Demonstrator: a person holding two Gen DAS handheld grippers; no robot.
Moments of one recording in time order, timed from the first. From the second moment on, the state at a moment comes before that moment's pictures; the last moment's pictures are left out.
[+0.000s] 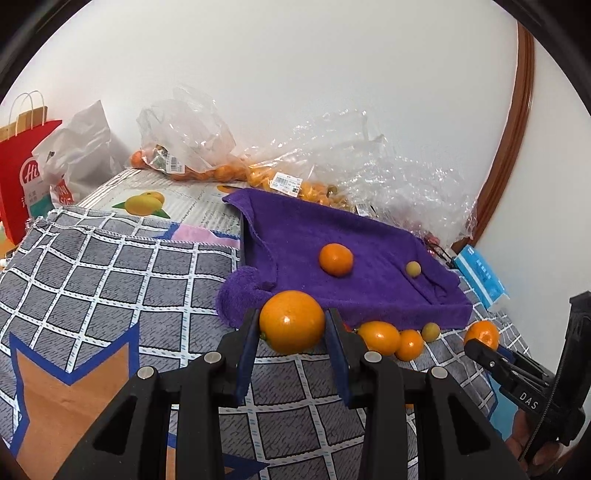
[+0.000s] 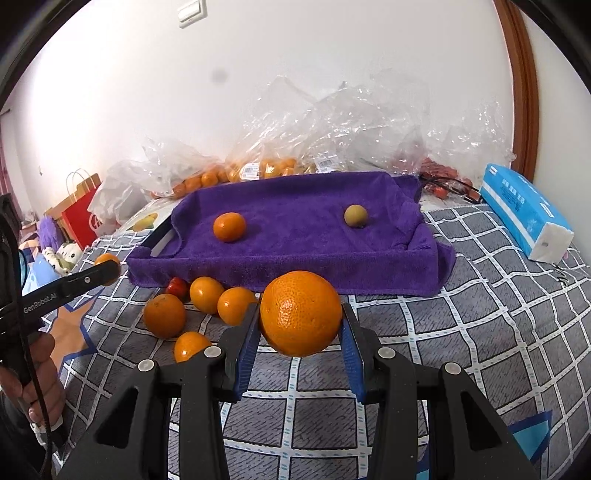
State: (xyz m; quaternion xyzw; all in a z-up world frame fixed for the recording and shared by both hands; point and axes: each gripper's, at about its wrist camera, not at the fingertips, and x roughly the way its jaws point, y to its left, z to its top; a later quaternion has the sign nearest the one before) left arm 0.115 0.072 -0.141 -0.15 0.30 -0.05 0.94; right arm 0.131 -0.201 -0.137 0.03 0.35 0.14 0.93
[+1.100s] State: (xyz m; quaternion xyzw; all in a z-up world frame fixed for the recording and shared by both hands) left arm 0.112 0.081 -0.133 -0.17 0.28 -0.04 0.95; right arm 0.137 -0.189 -0.073 0.01 0.29 0.12 0.95
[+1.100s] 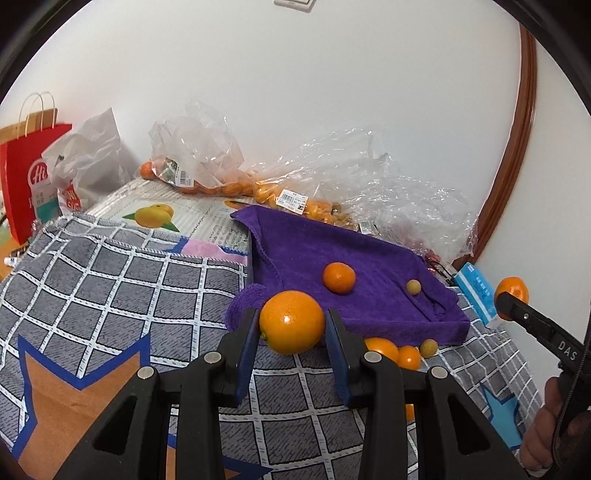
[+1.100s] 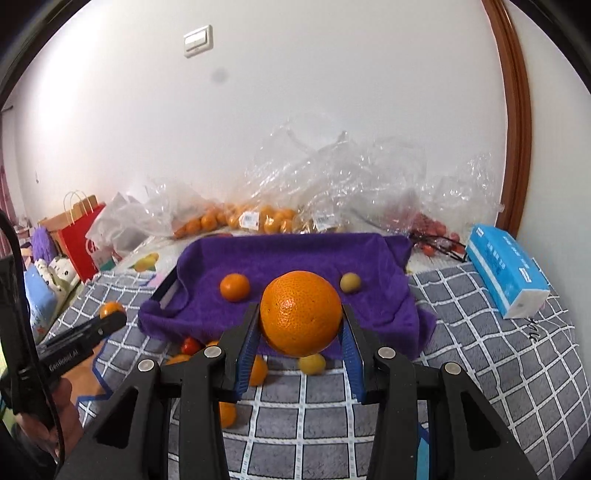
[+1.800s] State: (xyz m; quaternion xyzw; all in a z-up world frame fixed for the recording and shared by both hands) left arm 0.203 0.076 -0.061 -0.15 0.29 -0.05 0.94; right arm 0.214 -0.216 -0.050 0.03 0.29 0.08 0.95
